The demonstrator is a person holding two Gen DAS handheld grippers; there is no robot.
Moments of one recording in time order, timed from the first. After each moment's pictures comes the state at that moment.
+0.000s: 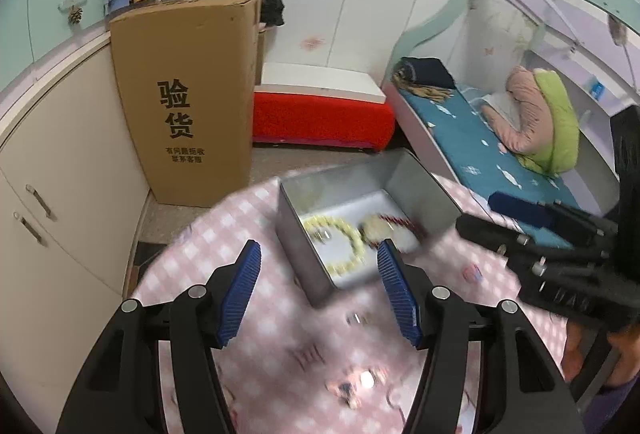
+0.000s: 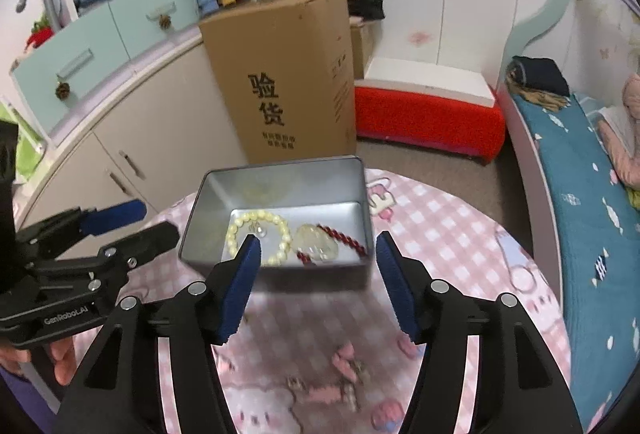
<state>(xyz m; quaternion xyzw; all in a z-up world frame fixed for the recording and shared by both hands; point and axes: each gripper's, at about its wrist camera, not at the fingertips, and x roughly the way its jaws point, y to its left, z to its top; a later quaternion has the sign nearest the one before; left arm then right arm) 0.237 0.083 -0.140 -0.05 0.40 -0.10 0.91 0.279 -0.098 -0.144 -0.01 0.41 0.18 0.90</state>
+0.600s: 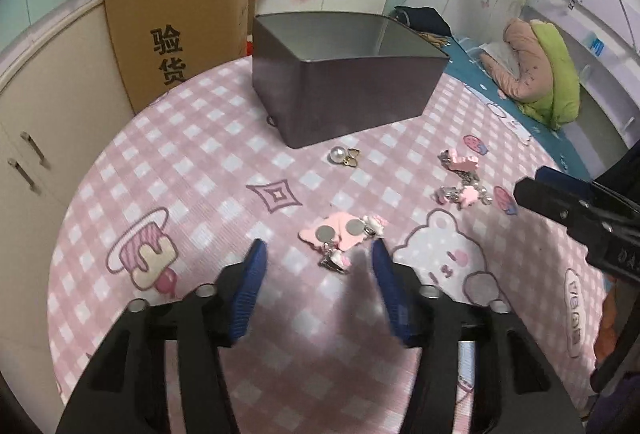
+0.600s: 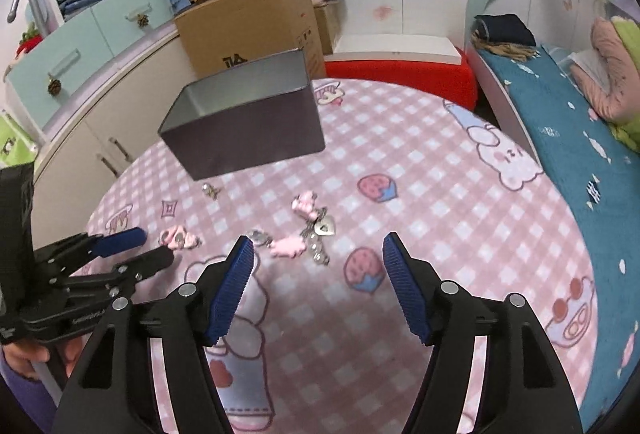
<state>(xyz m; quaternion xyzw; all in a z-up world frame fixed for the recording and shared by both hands) 0.178 0.061 -0.217 -0.02 0.46 -0.10 0.88 0.197 -0.135 -0.206 0.03 0.43 0.15 0.89</state>
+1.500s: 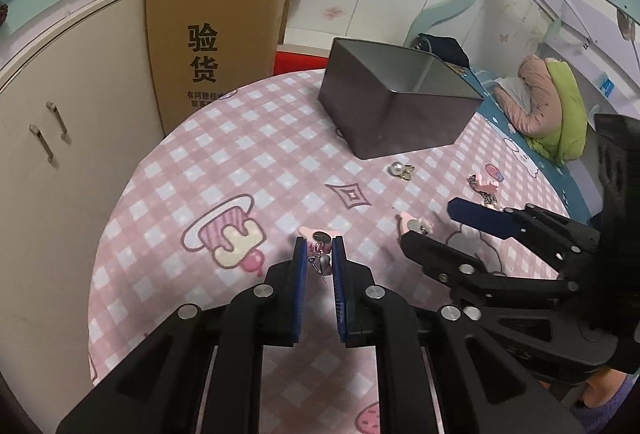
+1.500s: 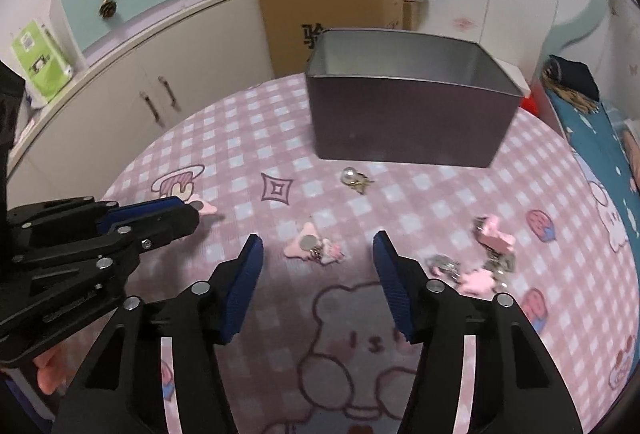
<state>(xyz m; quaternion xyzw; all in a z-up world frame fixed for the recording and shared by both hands) 0.152 0.118 -0.206 -0.08 0.44 -0.07 0.89 0.201 -0.011 -0.228 -0.06 0.44 0.24 0.86</state>
